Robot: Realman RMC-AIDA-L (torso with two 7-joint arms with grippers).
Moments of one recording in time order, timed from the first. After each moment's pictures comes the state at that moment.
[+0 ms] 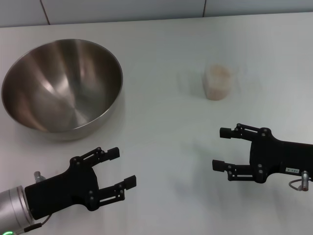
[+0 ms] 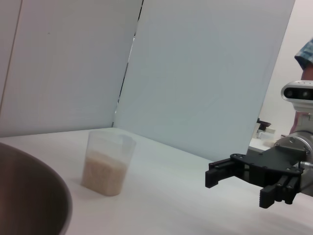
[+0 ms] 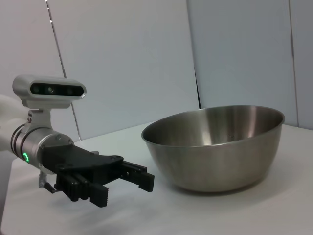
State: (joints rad) left arm -0.38 -2.08 0.54 0.18 2.02 1.62 -0.81; right arm 0.50 2.08 0.04 -0.41 -2.61 -1.75 0.82
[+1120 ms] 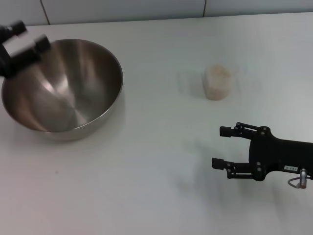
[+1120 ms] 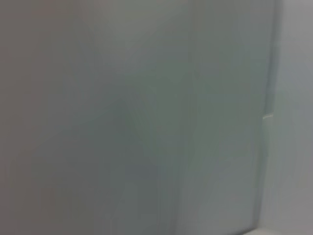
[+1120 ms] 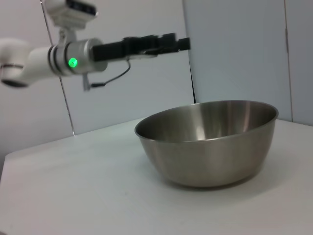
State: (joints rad) left arm -0.47 -2.08 0.38 0.74 1.82 1.58 -1.30; right arm 0.51 2.08 0.04 -0.41 -2.61 -1.72 0.83
